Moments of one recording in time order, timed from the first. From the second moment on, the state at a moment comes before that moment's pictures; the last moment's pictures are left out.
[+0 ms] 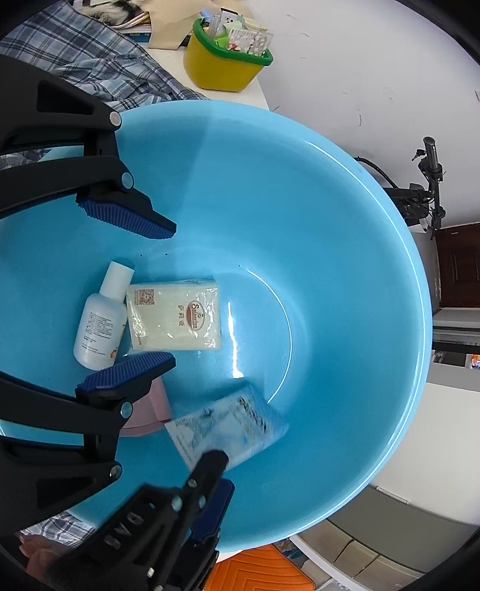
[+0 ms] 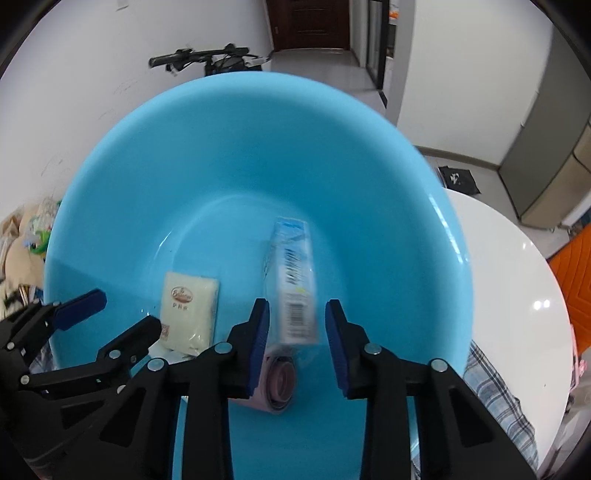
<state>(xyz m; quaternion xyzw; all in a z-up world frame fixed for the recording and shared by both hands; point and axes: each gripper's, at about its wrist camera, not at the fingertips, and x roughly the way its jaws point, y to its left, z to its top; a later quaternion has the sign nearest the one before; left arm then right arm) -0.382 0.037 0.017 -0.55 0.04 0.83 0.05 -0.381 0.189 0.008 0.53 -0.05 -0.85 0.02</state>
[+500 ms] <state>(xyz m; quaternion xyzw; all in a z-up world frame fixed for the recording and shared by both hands) -0.388 0.021 0.018 -0.49 0.03 0.87 0.07 -0.379 0.192 0.023 0.49 -0.06 -0.87 0.03</state>
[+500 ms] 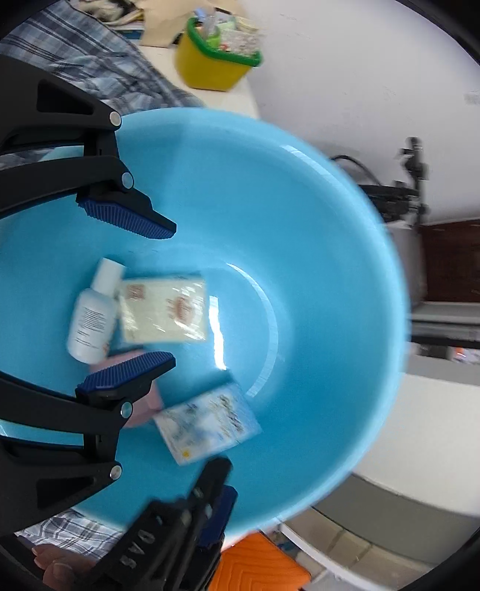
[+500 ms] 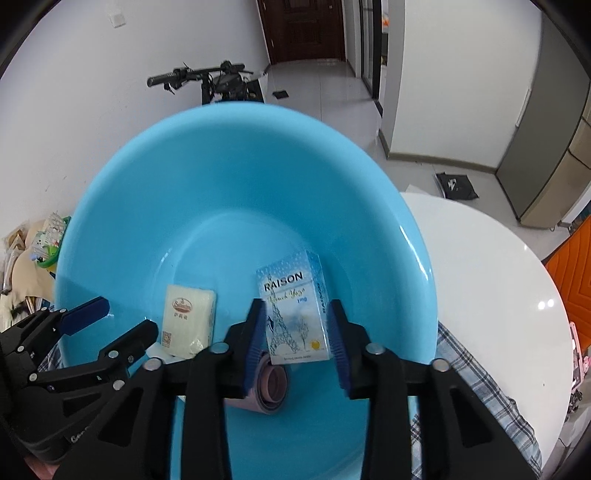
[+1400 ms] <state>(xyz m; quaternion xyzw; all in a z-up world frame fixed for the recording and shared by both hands) -0.324 -0.011 0.075 -0.23 -0.02 0.97 0.07 -0.297 0.202 0.090 0.21 -0.05 -0.98 0.01</state>
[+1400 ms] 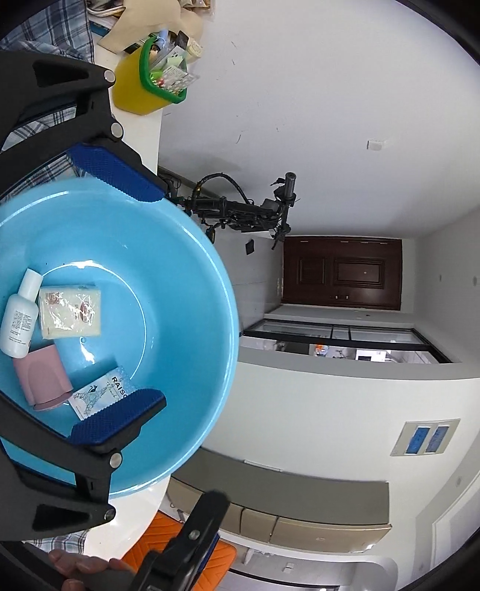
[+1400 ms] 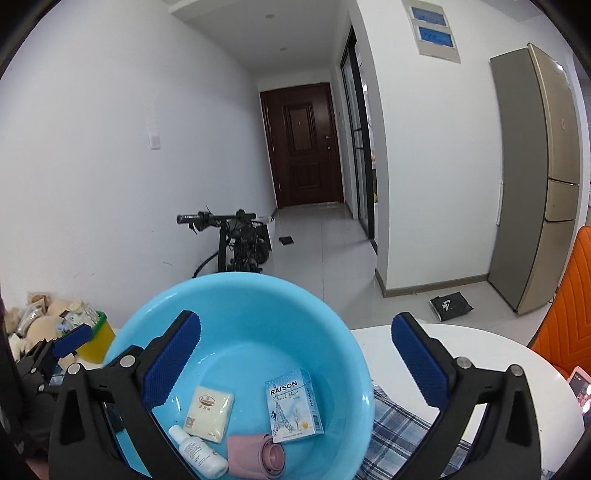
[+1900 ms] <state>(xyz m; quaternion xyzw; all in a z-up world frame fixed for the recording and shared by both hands) -0.225 -0.022 0.122 -0.16 -0.02 0.99 0.06 -0.226 0.180 0.078 0.21 0.04 -0.98 0.02</state>
